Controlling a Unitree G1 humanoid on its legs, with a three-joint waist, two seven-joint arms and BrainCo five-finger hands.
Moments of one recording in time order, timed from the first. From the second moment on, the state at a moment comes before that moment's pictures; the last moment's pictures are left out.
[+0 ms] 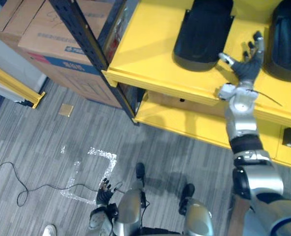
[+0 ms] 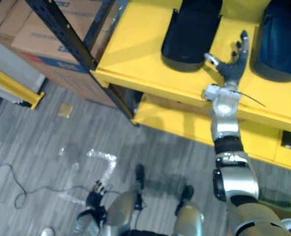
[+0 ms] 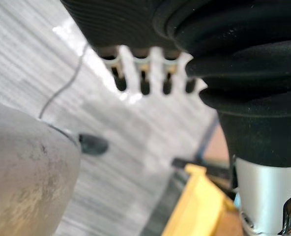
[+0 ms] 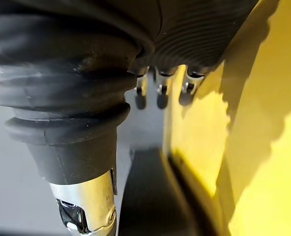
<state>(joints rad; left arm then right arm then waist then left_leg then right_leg) 0.12 0.07 -0.10 0.69 -0.47 -0.25 0.15 -0.91 -0.39 0.01 0.71 0.23 -0.31 -0.26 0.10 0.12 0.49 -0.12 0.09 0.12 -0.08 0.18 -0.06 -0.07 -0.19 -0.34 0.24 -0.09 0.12</state>
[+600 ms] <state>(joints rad) 0.12 0.07 -0.10 0.66 -0.48 -0.24 0.18 -1.01 -0.41 0.00 0.83 0.40 -0.21 -0.23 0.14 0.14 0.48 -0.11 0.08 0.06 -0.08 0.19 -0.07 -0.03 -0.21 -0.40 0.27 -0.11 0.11</state>
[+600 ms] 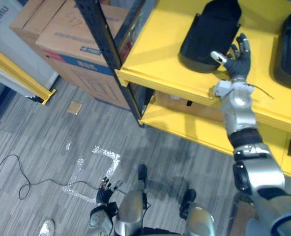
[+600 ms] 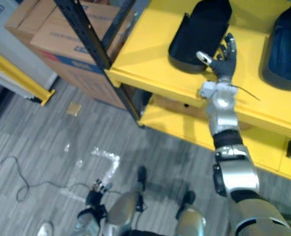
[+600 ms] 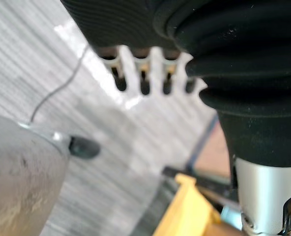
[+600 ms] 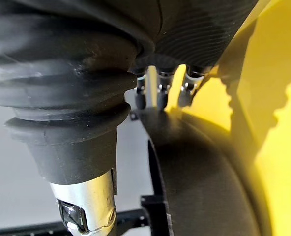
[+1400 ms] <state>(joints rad) 0.12 0.06 -0.18 0.73 -0.55 -0.26 0.18 -1.22 -0.56 0.06 1.00 0.26 -0.14 -0.40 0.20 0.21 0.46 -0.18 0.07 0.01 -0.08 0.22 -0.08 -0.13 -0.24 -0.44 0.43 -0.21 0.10</state>
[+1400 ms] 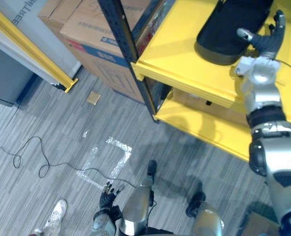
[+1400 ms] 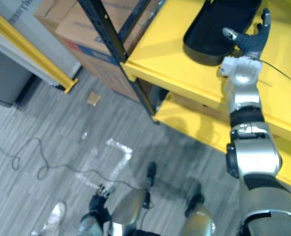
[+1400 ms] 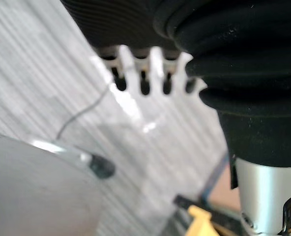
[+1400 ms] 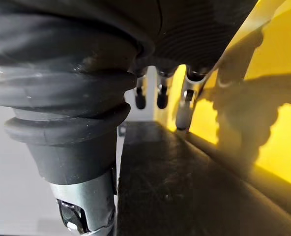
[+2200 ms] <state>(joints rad) 0.11 0.06 -0.18 0.72 -0.55 -0.26 0.17 -1.24 -0.58 0.18 1.00 0.18 -0.20 -0.45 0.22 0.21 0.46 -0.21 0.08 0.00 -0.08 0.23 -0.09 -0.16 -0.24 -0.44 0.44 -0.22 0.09</state>
